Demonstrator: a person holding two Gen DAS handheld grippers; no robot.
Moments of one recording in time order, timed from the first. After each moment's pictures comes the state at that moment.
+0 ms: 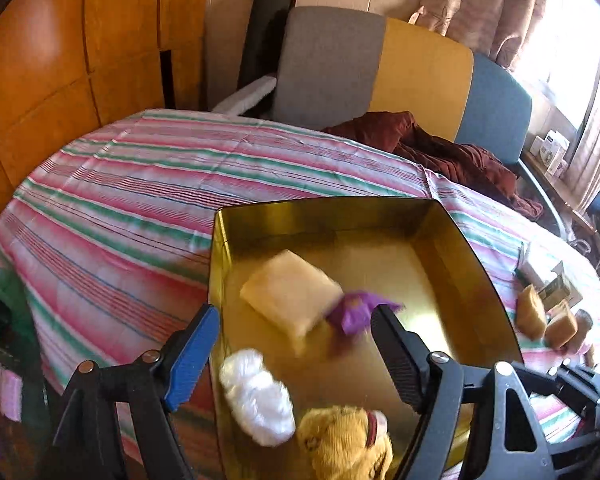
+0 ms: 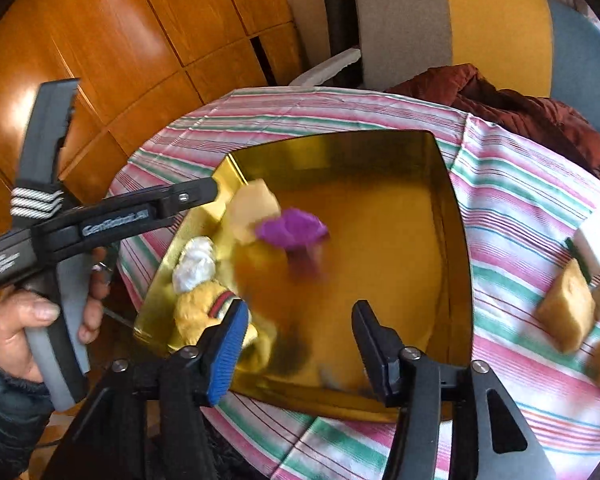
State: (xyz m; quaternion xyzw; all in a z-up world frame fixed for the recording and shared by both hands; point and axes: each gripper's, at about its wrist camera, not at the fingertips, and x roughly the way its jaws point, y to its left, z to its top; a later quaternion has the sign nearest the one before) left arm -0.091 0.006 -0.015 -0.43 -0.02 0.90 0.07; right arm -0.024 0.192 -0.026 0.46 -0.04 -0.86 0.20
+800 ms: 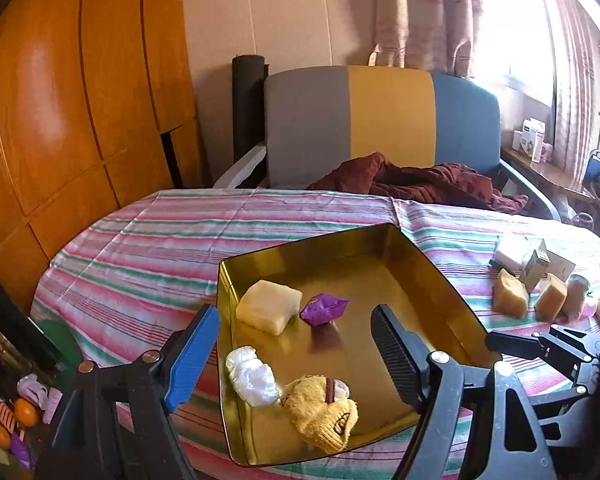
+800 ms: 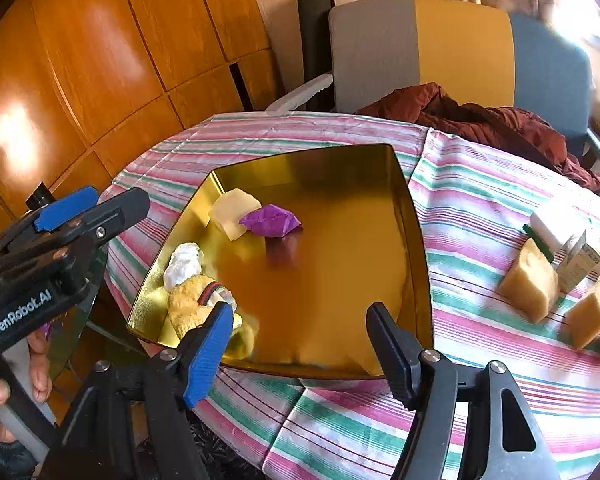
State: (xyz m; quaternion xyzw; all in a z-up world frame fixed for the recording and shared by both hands) left arm -0.008 0.044 0.036 -0.31 0.06 0.95 0.06; right arm 0.010 0.210 -0.015 0.42 -0.04 -0.89 0.17
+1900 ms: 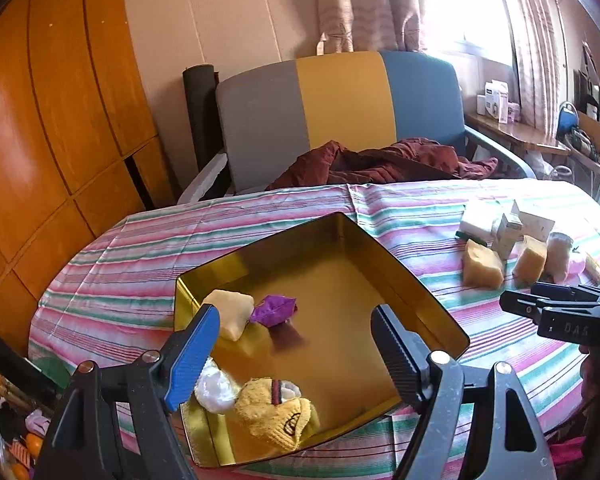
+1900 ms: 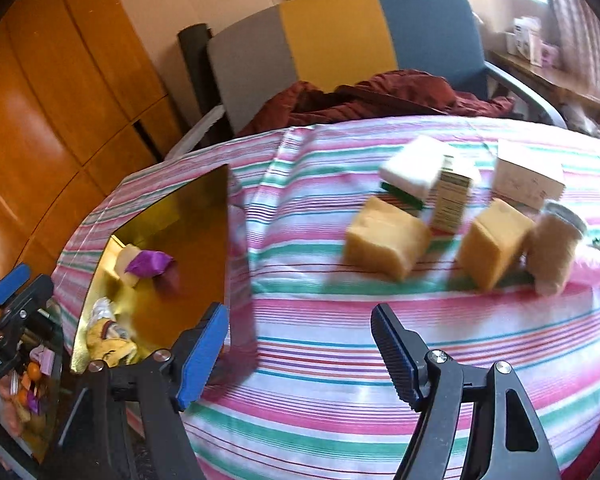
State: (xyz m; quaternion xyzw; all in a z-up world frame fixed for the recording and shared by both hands) left arm 0.002 0.100 0.032 -0.32 0.13 0.93 0.11; right arm 0.023 0.348 -0.038 0.41 -0.16 -0.90 0.02
